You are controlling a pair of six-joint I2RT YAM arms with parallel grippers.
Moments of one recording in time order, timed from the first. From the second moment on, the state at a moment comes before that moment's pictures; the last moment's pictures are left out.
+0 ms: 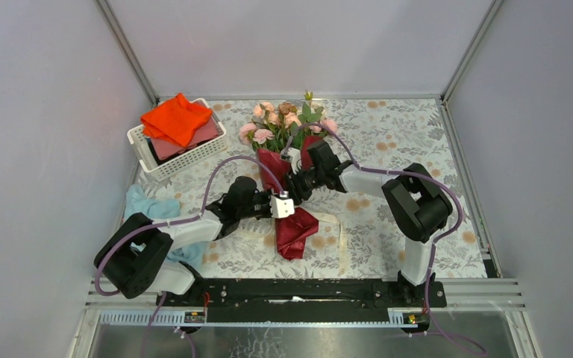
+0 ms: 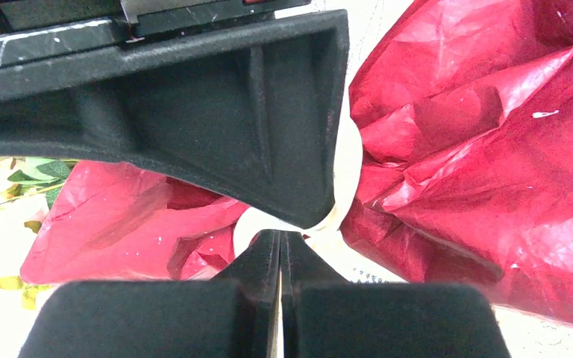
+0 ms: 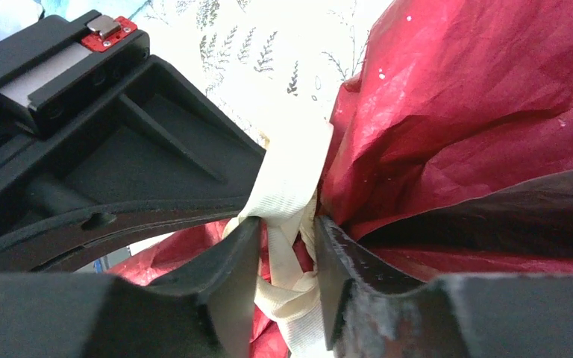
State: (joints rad) left arm -0.64 1.38 0.48 0.35 0.36 0.81; right arm 0.65 1.89 1.11 -0.03 -0.75 0.06
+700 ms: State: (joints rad) left arm -0.64 1.38 0.48 0.35 0.36 0.81; right arm 0.59 1.84 1.17 -0.18 -0.78 -0.06
